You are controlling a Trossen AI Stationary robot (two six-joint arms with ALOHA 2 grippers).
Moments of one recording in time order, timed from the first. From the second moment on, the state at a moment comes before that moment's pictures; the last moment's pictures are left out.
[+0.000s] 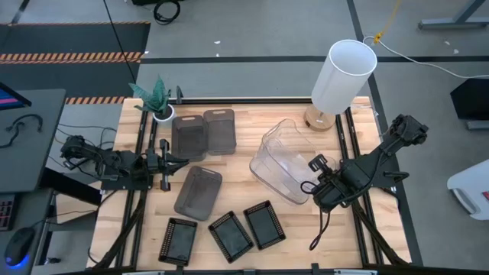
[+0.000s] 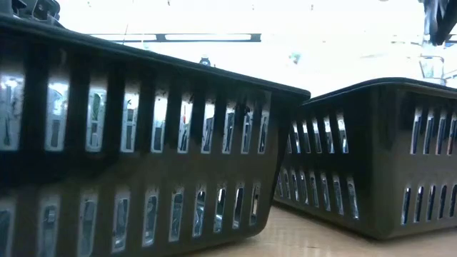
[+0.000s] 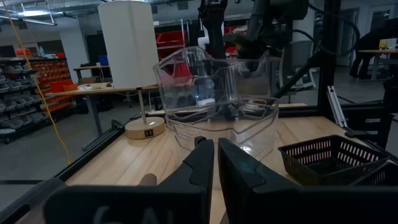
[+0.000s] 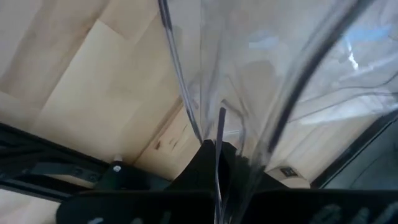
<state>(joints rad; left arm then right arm) -0.35 0.05 0.01 0.16 -0.48 0.12 0.63 1.41 1.30 -1.55 0.29 0.00</state>
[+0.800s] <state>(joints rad) -0.35 0.05 0.01 0.16 -0.48 0.12 0.66 1.41 1.26 -1.56 0.32 -0.24</state>
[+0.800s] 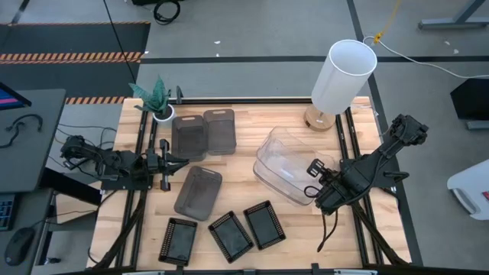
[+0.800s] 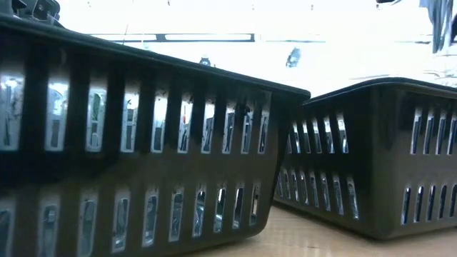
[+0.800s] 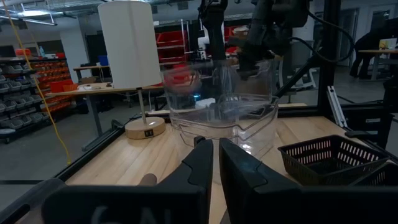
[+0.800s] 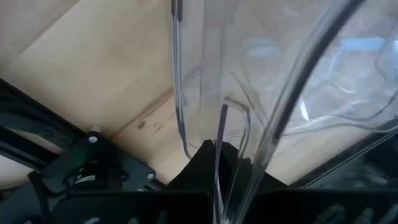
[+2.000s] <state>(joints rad) -0.35 0.05 0.01 0.16 -0.48 0.12 0.62 1.41 1.17 -1.35 0.19 -0.18</state>
